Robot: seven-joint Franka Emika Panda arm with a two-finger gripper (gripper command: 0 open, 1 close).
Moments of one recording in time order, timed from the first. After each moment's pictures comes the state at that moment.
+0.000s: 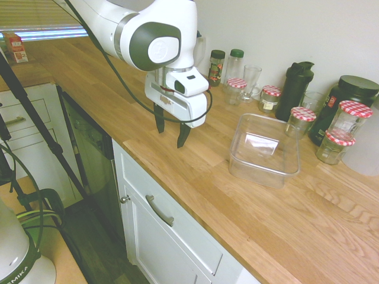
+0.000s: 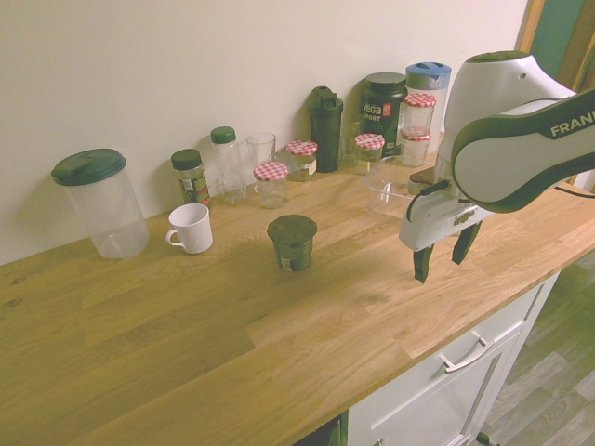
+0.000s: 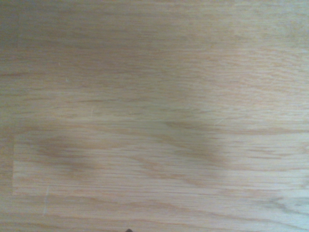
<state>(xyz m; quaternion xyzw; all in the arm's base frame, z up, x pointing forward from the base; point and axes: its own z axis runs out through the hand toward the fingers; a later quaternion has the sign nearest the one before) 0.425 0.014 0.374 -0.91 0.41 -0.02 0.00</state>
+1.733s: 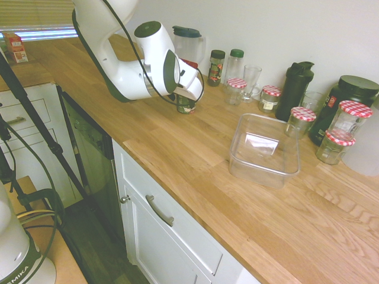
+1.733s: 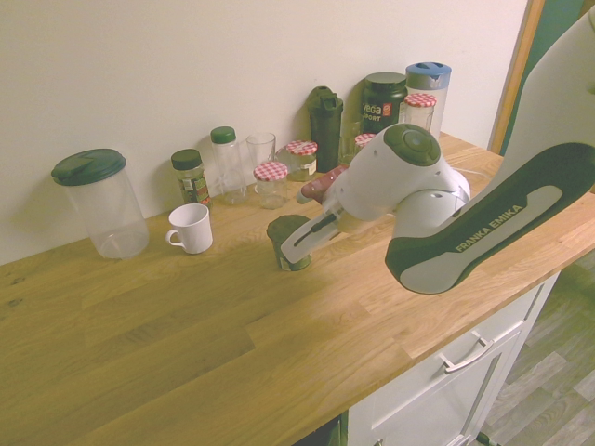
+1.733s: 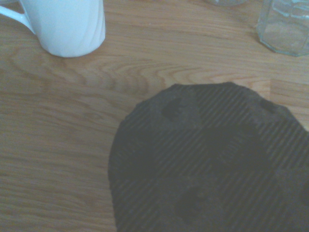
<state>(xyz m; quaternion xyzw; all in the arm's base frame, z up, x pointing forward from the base) 0.535 0.152 0.331 -0.91 0.26 -0.28 0.16</state>
